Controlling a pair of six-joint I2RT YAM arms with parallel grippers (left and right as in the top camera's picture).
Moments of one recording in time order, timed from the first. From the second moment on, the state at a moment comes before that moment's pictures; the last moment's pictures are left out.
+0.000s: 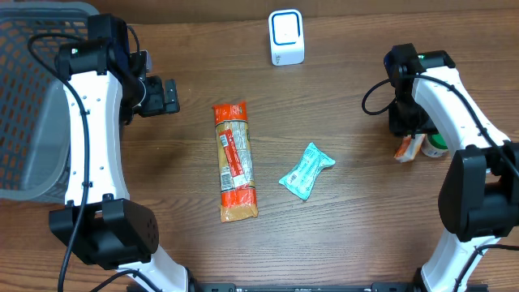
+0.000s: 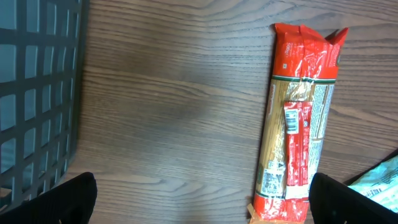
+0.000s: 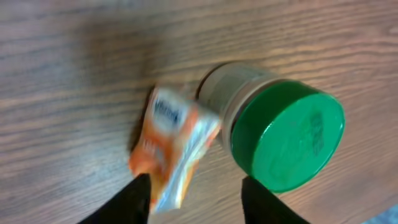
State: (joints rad) left arm 0.16 1.84 1.92 -1.45 0.02 -0.04; right arm 0.12 1.99 1.61 -1.28 0.37 0.25
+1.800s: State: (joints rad) left arm 0.16 1.84 1.92 -1.45 0.02 -0.04; right arm 0.34 1.77 1.05 -0.67 -0.37 0.65
